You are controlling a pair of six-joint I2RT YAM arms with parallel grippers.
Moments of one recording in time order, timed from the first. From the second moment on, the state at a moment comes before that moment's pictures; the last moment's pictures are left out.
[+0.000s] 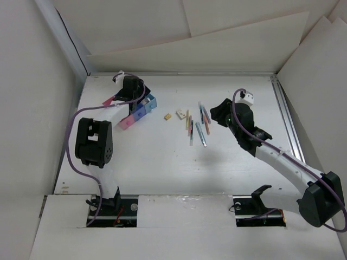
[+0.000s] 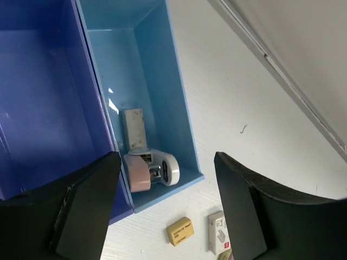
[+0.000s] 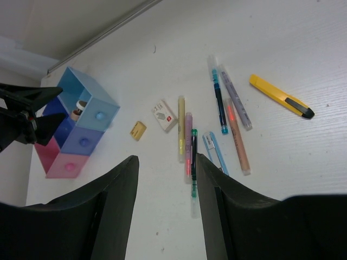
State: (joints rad) left arm -0.21 1.86 1.30 -0.03 -0.20 -0.86; right arm 0.52 1.16 0.83 -0.02 0.31 0.75
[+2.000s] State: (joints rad) left arm -0.54 2.04 1.31 -0.04 -0.30 -0.42; right arm 0.53 1.16 0.83 -0.02 0.31 0.75
